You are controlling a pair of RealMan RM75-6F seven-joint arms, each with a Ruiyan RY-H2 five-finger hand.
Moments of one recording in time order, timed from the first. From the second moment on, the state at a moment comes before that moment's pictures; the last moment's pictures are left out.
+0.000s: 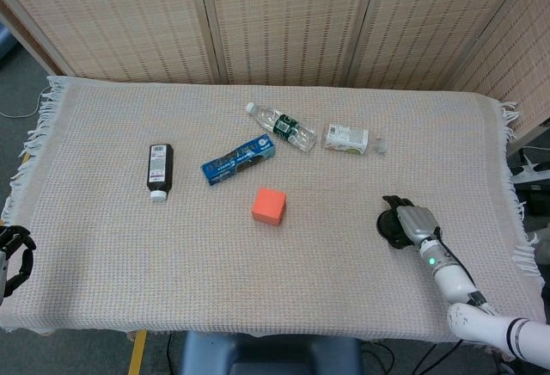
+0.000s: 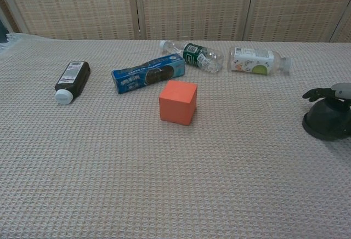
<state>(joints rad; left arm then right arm) -0.08 -1.14 -0.08 -1.44 1.56 1.63 0.01 0.63 -1.31 0.07 -1.47 -0.80 0.75 -0.27</state>
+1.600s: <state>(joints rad) -0.08 -1.13 -0.08 -1.44 1.56 1.63 0.02 0.51 -1.37 0.09 -1.35 -1.34 1.23 0.15</state>
